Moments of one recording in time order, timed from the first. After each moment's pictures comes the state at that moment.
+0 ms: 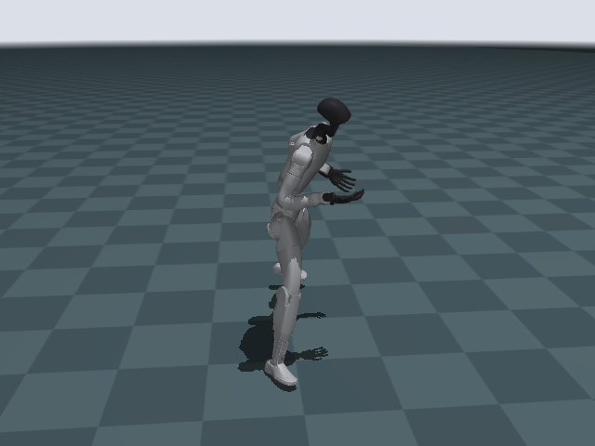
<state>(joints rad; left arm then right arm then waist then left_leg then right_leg) 0.58 0.24 0.06 -0.22 -1.17 -0.23 0.14 -0.16 -0.55 0.72 -0.45 1.14 -0.24 -0.19 -0.03 0.21 0.30 -0.02 0.67 0.15 0.12 0.15 -0.17 -0.63 -0.64 -0.33 0.45 0.02 0.14</state>
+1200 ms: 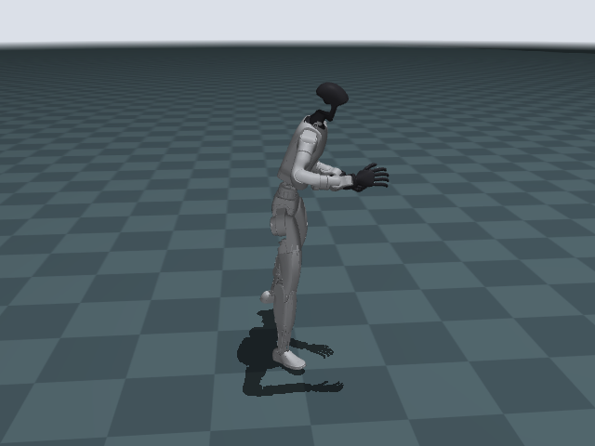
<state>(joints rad) -0.04 0.10 -0.53 -0.25 -1.13 -0.18 0.16 -0.22 -0.99 0.04 -0.26 0.21 -0.15 -0.33 -0.03 0.00 0.26 -0.10 0.34 0.39 0.26 -0.08 -0.06 -0.22 -0.37 -0.63 0.10 -0.12 0.20</state>
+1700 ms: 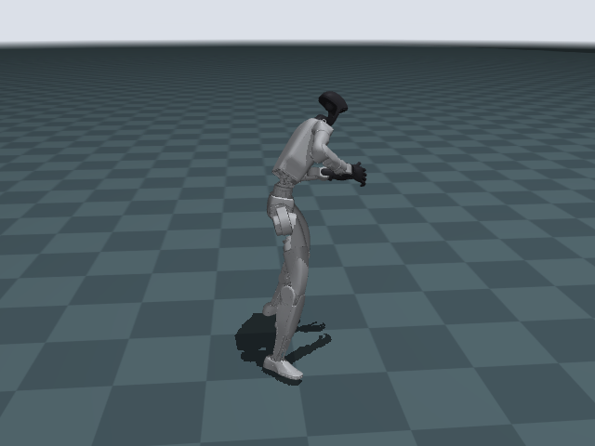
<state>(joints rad) -0.04 -0.05 -0.68 -0.48 -1.49 -0.36 0.02 -0.05 -0.76 0.32 -0.52 0.34 -0.16 -0.14 0.15 -0.34 0.50 -0.57 0.42 0.18 0.85 -0.45 -0.02 -0.22 -0.50 -0.68 0.43 -0.12 0.11</state>
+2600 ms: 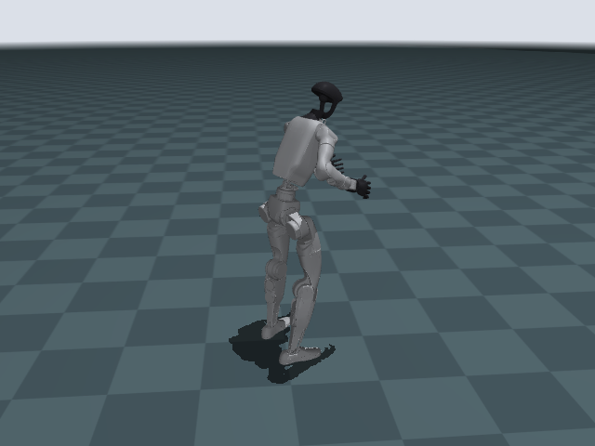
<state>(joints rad) -0.61 0.30 -0.05 0.33 -0.70 -0.30 0.70 0.20 -0.67 0.12 -0.33 0.33 -0.14 -0.09 -0.06 -0.06 0.35 -0.26 0.04 0.28 0.23 -0.22 -0.09 -0.22 -0.19 -0.27 0.31 -0.31 0.11</state>
